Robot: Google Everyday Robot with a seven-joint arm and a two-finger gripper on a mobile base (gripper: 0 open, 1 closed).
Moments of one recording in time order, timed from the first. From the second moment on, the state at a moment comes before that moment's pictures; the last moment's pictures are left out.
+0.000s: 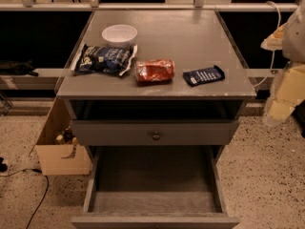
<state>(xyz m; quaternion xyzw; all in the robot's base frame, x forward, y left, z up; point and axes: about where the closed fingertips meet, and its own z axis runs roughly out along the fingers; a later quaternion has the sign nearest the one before) 0.438 -0.217 0.976 -0.60 0.78 -0.03 0.16</state>
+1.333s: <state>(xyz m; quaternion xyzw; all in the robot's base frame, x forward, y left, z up) 0.562 -0.159 0.977 -0.61 0.75 0.07 0.25</state>
